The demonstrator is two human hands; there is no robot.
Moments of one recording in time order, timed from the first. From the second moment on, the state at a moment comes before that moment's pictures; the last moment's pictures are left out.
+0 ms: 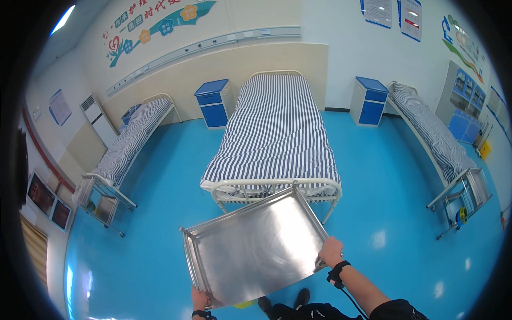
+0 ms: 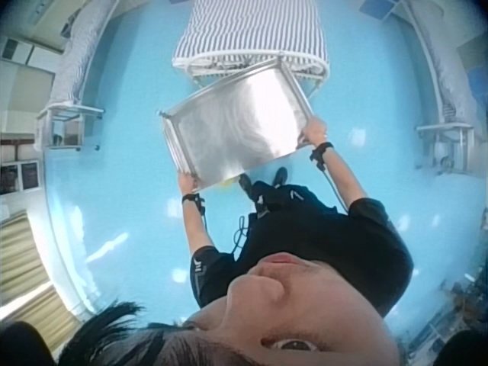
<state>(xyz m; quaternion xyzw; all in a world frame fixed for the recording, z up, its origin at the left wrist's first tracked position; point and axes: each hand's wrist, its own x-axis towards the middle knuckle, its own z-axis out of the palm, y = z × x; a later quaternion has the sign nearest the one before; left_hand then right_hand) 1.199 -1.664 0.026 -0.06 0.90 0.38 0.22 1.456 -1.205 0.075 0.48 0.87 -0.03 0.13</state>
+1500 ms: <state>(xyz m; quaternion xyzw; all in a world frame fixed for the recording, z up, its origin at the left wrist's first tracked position) 1.362 -1.916 0.036 -0.28 0.85 0.44 0.07 1.342 -1.394 0.094 0.26 0.95 -0.14 0.11</state>
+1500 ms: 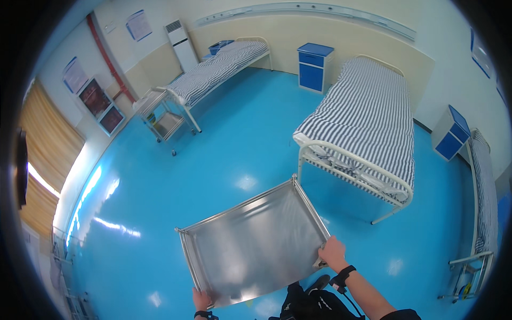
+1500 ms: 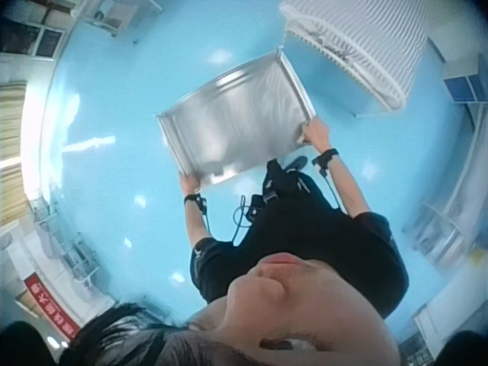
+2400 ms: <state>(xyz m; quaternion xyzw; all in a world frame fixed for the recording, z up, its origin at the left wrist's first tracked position) 1.396 -1.932 0.037 -0.38 0.87 0.30 0.00 1.222 -1.453 0.100 0.11 0.99 0.00 0.12</state>
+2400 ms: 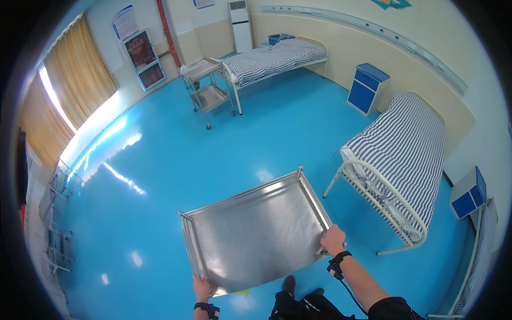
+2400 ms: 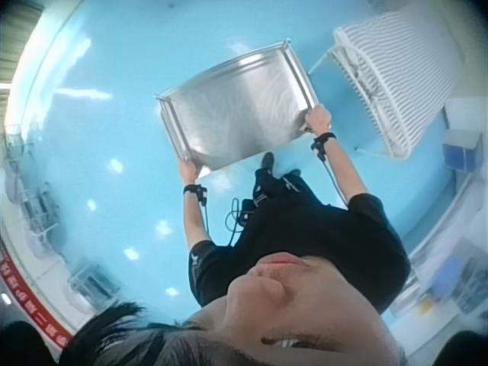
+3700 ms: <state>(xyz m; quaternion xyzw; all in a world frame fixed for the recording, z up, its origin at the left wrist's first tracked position) 1.250 -1.695 0.054 0.11 0.97 0.22 -0.09 1.216 -1.465 0.132 0.16 0.97 -0.02 0.15</state>
